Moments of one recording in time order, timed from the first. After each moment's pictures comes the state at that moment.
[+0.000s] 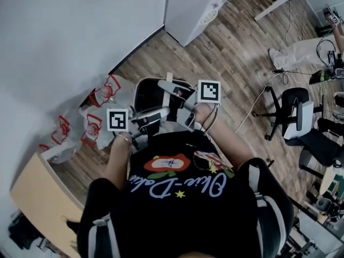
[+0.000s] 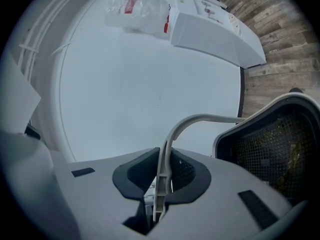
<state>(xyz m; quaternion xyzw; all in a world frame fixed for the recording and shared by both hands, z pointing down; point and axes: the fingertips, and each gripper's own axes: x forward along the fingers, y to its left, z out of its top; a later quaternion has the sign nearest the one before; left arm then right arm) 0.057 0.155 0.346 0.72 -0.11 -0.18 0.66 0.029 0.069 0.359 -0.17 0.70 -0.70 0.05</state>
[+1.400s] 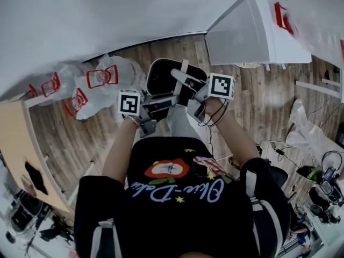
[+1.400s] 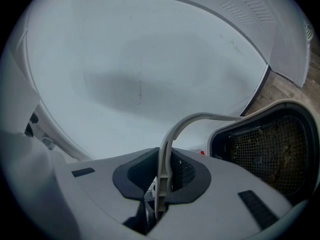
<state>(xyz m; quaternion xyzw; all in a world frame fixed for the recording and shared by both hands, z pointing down) 0.034 -0.103 0.443 0.65 -0.29 -0.30 0.63 -0.029 -0.162 0.457 -0.01 0.71 -0.68 -0.17</state>
